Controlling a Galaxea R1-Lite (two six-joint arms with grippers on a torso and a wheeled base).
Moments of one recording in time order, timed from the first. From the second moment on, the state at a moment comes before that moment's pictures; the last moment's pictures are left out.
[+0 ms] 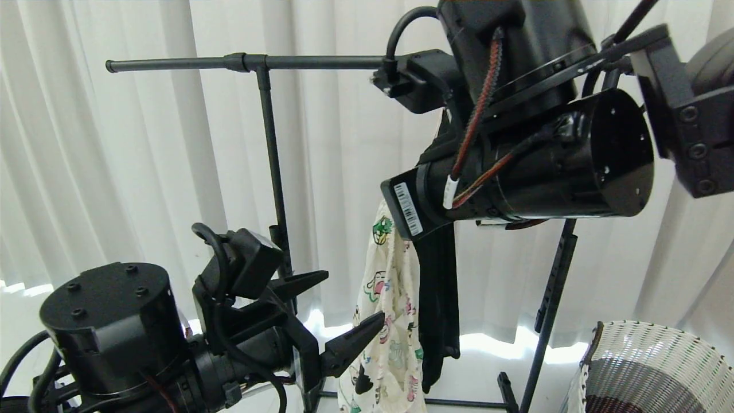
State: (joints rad) left arm -0.70 1.52 -0.37 -0.98 -0.13 -0.02; right arm 1.08 1.87 -1.91 0.56 -0.40 0.14
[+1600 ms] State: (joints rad) left arm -0.64 1.55 -0.07 -0.99 0.01 0.00; right arm 1.10 1.83 -1.94 0.62 -0.40 0.16
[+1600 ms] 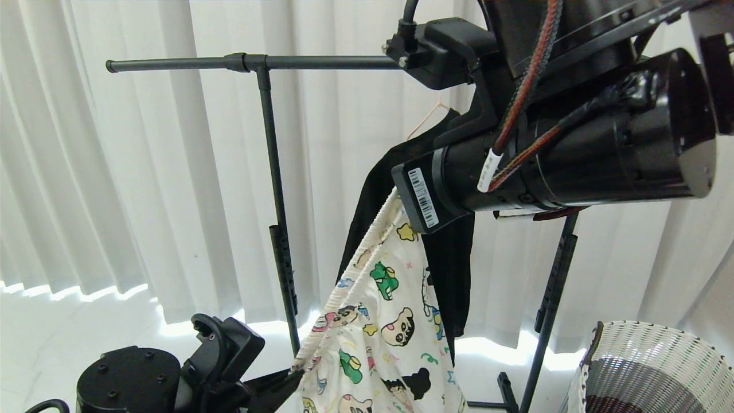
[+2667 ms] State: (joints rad) left arm -0.46 1.26 -1.24 0.52 -0.28 0.08; right arm 0.95 1.52 -1.70 0.78 -0.53 0.25
